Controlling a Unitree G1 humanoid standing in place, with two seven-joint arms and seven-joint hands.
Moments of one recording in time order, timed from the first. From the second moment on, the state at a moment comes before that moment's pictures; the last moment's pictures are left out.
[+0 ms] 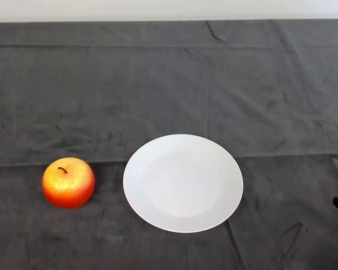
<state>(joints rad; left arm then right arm) -0.24 0.70 0.44 1.10 0.03 -0.32 0.66 0.00 -0.36 0.05 0.28 0.59 -0.16 -0.64</state>
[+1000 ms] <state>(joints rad) -0.27 0.70 0.36 1.10 0.05 -0.35 0.56 0.00 -0.36 0.05 0.28 0.59 -0.16 -0.64</state>
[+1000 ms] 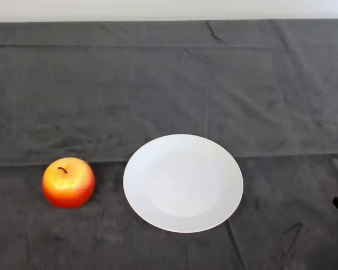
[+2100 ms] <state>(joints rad) -0.40 0.72 0.24 1.10 0.09 -0.50 0.25 0.00 -0.36 0.05 0.28 0.59 -0.16 -0.64</state>
